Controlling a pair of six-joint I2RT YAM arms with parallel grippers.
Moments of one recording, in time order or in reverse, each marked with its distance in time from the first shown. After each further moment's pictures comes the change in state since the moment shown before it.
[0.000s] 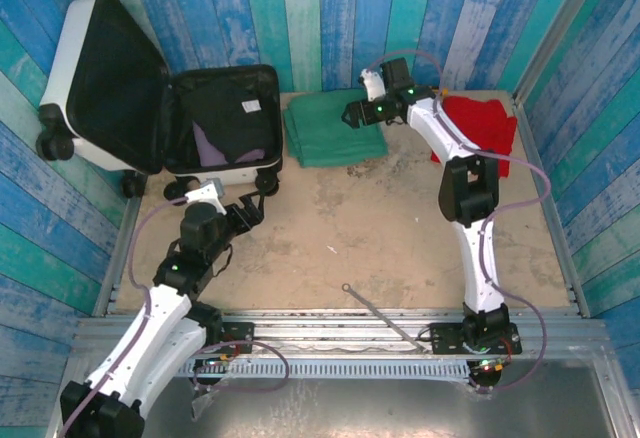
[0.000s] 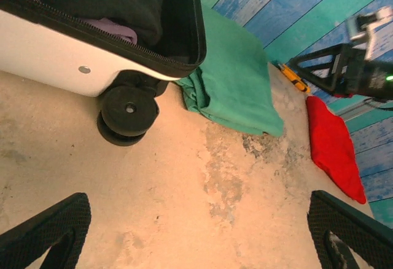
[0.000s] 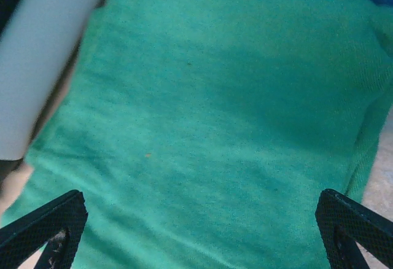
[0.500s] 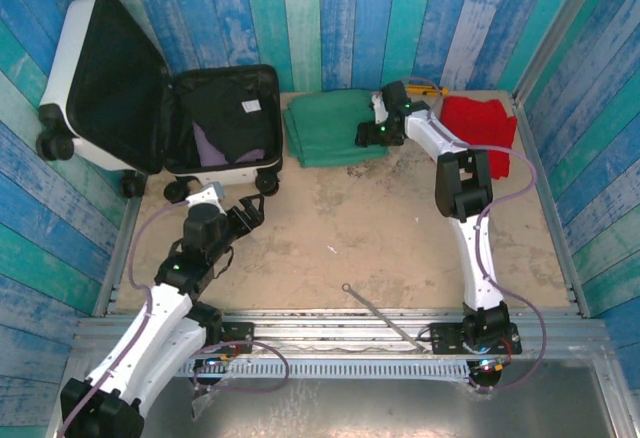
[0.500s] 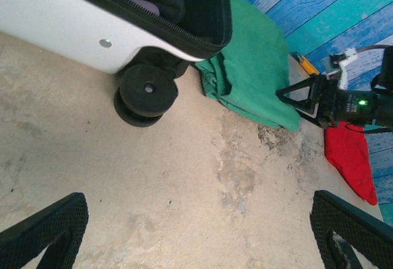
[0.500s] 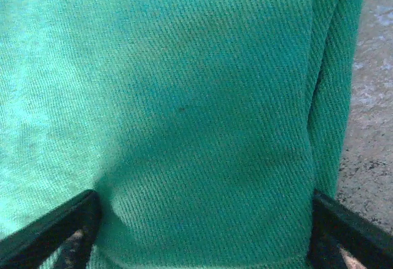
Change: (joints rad) left arm -0.006 0.033 -0.015 -0.033 -0.009 -0.051; right arm -0.025 0.049 -0.158 0.000 0.074 0.135
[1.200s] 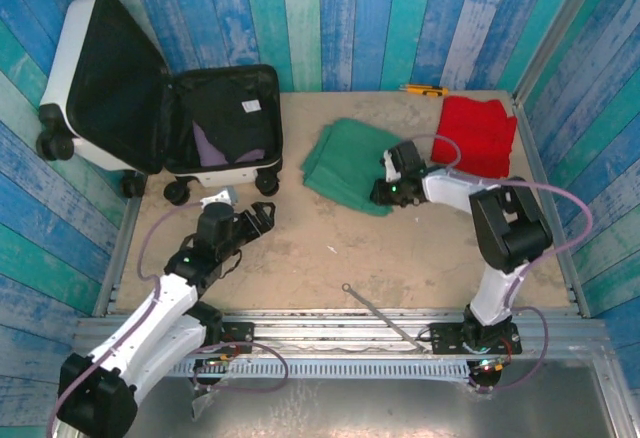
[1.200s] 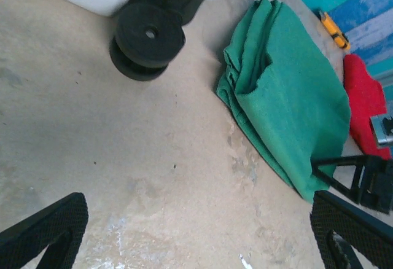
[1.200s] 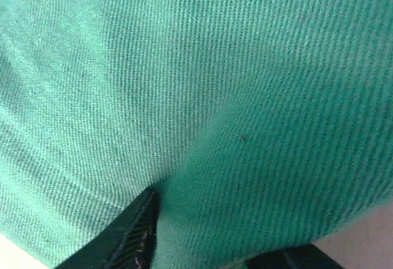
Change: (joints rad) left arm -0.082 0.122 0.002 0.006 0.012 -0.034; right arm 0.125 -0.669 -1.094 0.406 0.058 0.171
